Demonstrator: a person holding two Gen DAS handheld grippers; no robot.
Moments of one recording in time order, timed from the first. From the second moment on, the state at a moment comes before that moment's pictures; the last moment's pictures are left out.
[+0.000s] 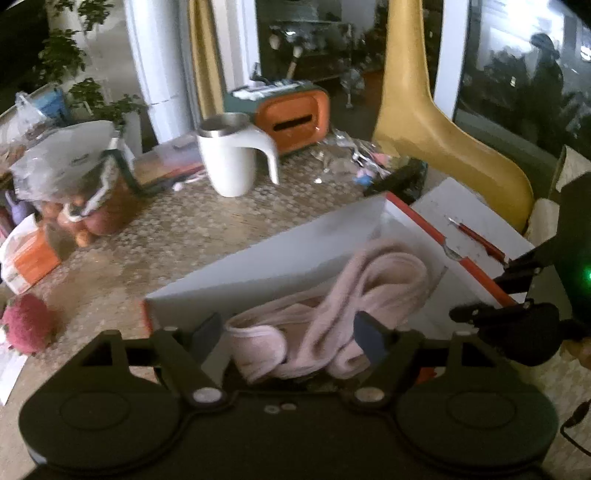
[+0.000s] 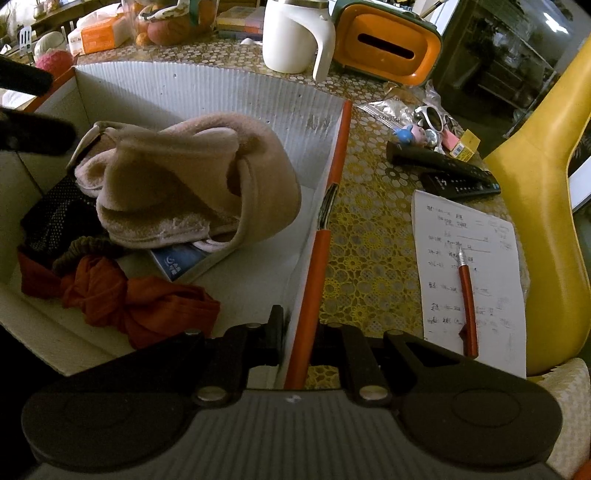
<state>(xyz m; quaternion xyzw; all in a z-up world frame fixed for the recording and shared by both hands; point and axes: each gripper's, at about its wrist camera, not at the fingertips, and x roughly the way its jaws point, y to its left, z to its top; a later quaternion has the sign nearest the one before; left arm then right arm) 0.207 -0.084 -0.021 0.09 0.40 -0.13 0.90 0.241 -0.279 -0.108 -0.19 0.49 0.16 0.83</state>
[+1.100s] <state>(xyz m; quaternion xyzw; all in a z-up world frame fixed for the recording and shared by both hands) 0.172 0.122 -0.010 0.04 0.39 0.06 0.92 0.248 -0.277 -0.108 -0.19 0.51 0.14 0.83</state>
